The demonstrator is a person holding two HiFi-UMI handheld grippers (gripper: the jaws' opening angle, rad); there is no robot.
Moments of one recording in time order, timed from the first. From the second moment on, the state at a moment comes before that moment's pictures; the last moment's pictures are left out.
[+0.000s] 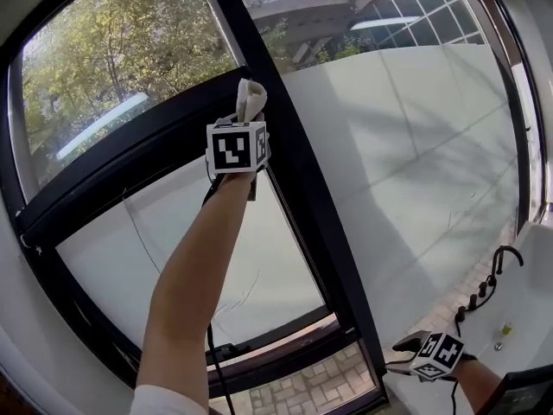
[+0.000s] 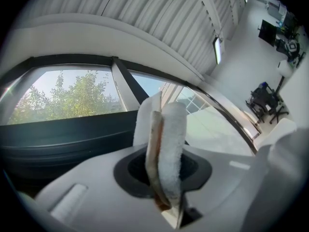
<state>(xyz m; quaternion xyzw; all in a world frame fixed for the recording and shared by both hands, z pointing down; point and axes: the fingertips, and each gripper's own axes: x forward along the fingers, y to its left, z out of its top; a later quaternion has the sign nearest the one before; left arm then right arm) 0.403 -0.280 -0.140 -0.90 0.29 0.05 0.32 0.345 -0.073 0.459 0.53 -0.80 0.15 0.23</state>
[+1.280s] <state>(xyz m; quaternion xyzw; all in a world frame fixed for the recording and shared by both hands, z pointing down) 0.445 -0.269 0.078 -0.78 0.24 -0.17 0.55 0.324 -0.094 0.471 0.53 -0.80 0.16 0.24</state>
